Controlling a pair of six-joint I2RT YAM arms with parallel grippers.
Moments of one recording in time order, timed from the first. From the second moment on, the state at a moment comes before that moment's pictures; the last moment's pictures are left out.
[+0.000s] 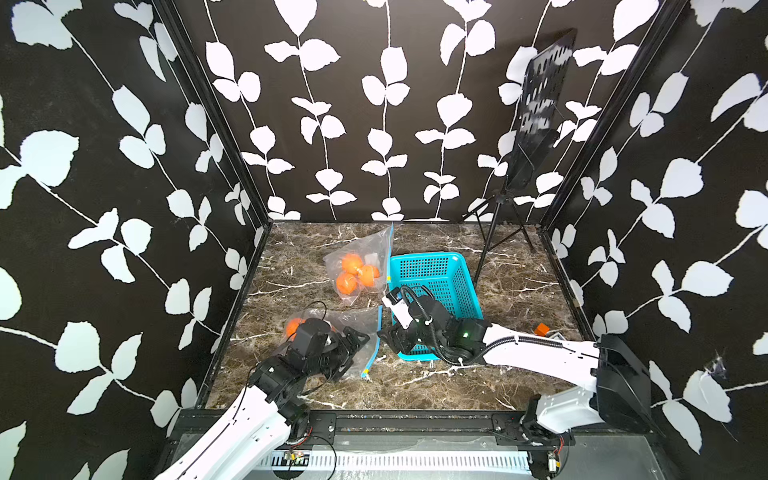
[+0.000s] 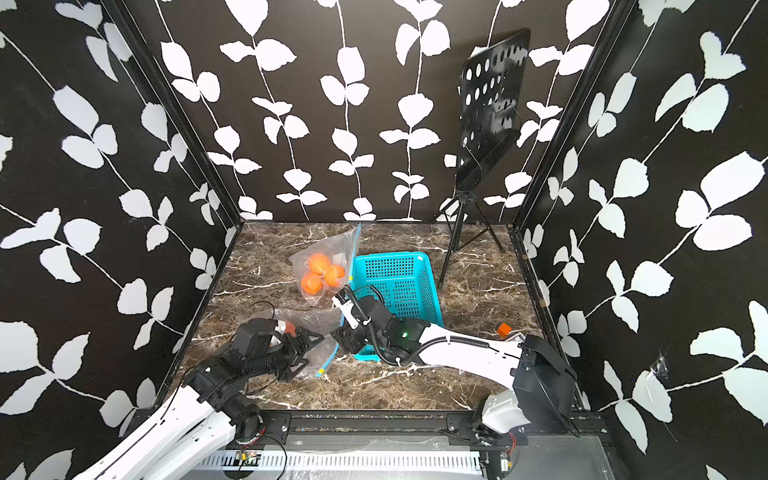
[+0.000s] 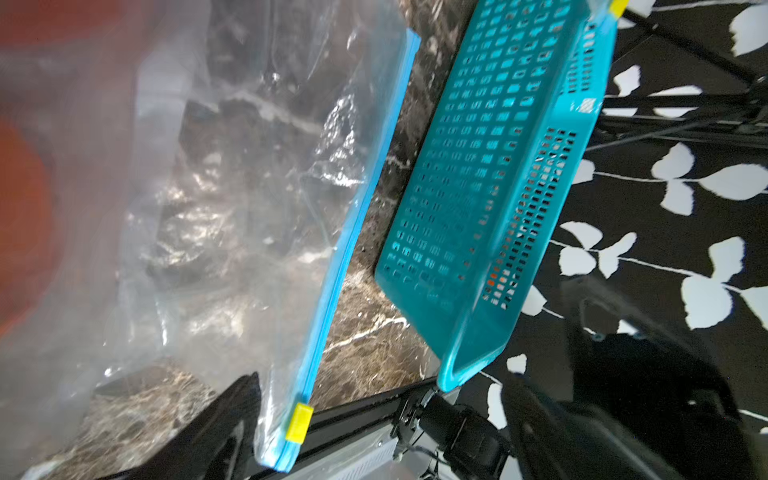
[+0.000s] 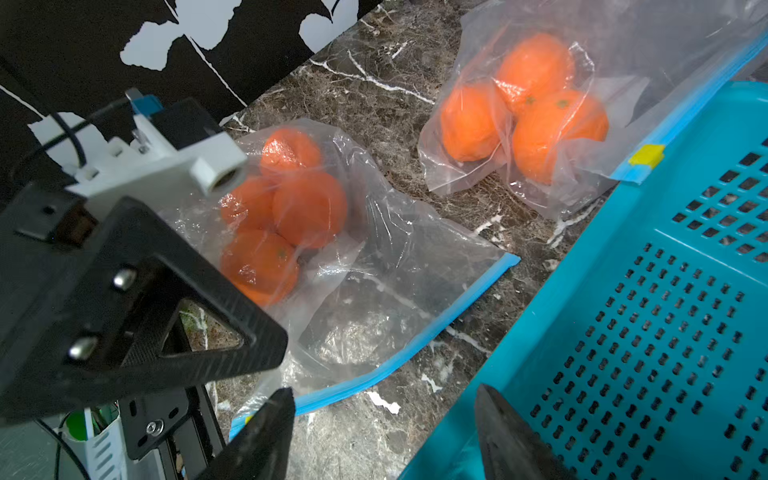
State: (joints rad) left arm -0.65 0.57 0.44 -0.64 0.28 -1.36; right arm 1.09 1.43 0.96 -0.14 0.02 0.25
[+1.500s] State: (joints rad) left arm -0.74 0.90 0.51 -0.55 -0.09 -0.94; right arm 1.10 1.52 0.88 -0.08 0.03 0.13
